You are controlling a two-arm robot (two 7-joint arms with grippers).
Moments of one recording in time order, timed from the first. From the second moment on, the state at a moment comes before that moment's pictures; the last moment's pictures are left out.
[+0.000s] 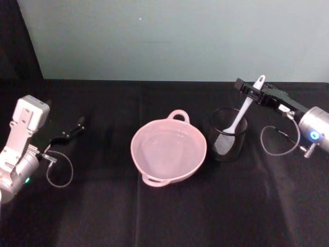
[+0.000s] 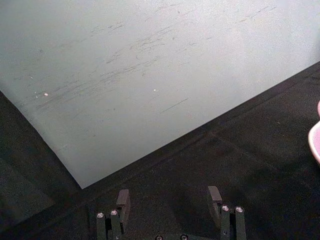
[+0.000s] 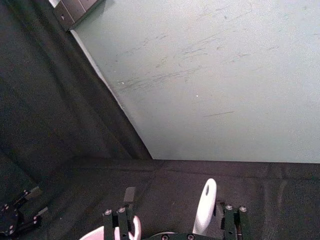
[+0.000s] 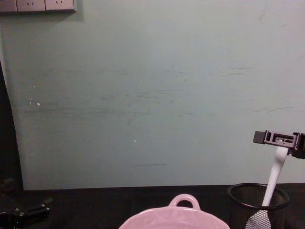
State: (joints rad) left arm -0.20 0.60 0.45 -1.41 -0.25 -0.12 0.03; right arm 0.40 0.53 -0.36 -1.32 0.93 0.19 0.40
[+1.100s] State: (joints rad) left arm -0.20 0.60 0.45 -1.41 -0.25 -0.12 0.03; right arm 0.19 0.64 -0.32 -1.51 0.59 -0.06 0.19
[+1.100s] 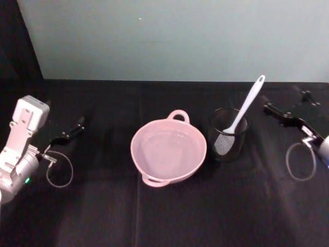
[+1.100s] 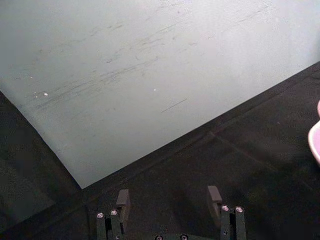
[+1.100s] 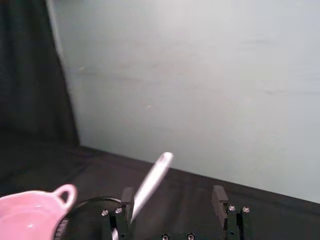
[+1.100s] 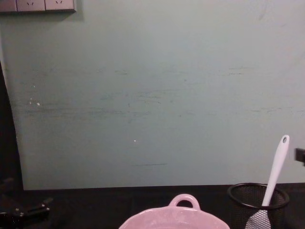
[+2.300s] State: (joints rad) left arm -0.20 0.60 0.45 -1.41 -0.25 -0.12 0.03; right arm 0.09 0.55 -0.18 -1.42 0.54 -0.24 0.05
